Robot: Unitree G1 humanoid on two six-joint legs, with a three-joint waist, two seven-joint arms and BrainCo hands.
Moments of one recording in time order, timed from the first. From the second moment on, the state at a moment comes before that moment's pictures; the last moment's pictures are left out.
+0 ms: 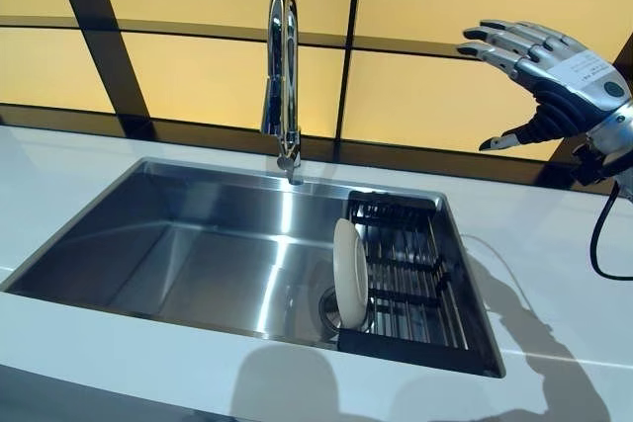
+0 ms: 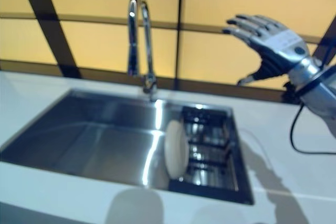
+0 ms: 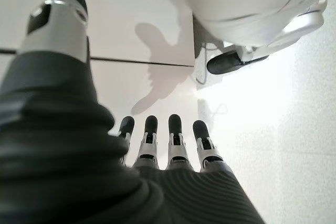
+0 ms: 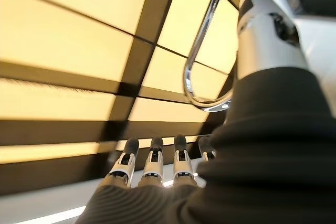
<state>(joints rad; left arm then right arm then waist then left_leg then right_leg) 0.07 0.30 -0.16 1.08 -0.01 -0.08 -0.04 -0.76 -1.40 0.19 -0.07 -0.45 -0.41 -0.02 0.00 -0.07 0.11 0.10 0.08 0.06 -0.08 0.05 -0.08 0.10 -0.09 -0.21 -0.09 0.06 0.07</state>
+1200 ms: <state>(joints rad) 0.11 0.36 -0.26 1.04 -0.01 -0.03 -0.05 -1.27 -1.11 0.88 -0.13 -0.38 -0.71 0.49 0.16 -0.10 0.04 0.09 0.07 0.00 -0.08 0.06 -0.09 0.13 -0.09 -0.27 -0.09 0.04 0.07</state>
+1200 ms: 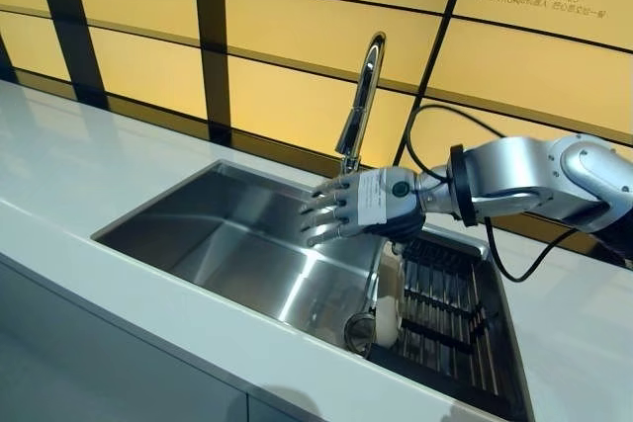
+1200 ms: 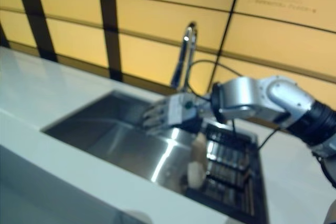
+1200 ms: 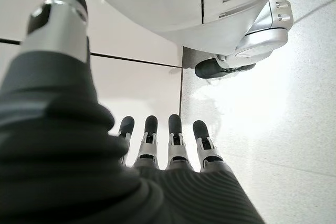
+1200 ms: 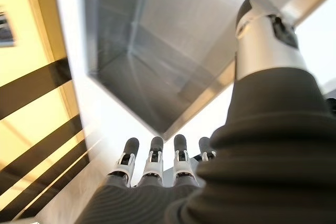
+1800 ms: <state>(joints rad) 0.11 0.37 -0.25 1.04 -0.01 -0.04 -0.06 -1.10 -1.12 0.86 -0.03 -0.38 -0.74 0.55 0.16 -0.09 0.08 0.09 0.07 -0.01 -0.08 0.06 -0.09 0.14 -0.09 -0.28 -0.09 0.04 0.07</state>
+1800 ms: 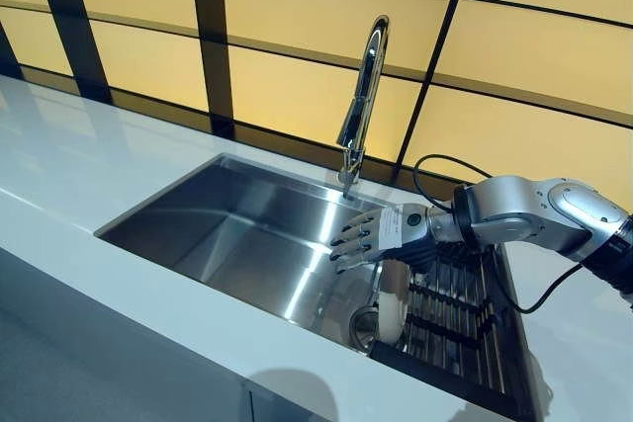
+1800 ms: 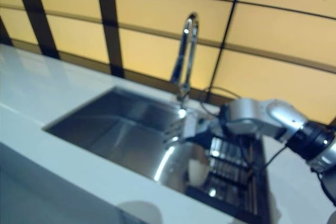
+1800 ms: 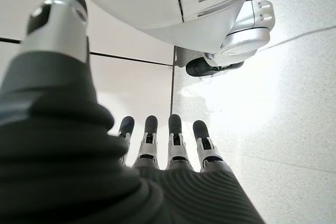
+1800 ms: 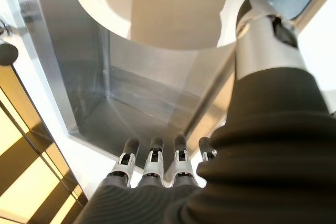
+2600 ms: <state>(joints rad) 0.11 0.37 -0.23 1.04 -0.01 -0.05 -0.06 -1.09 -1.13 0.86 -0.02 -0.38 -0.76 0.59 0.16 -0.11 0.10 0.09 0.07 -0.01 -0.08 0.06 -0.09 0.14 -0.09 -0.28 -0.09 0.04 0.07</state>
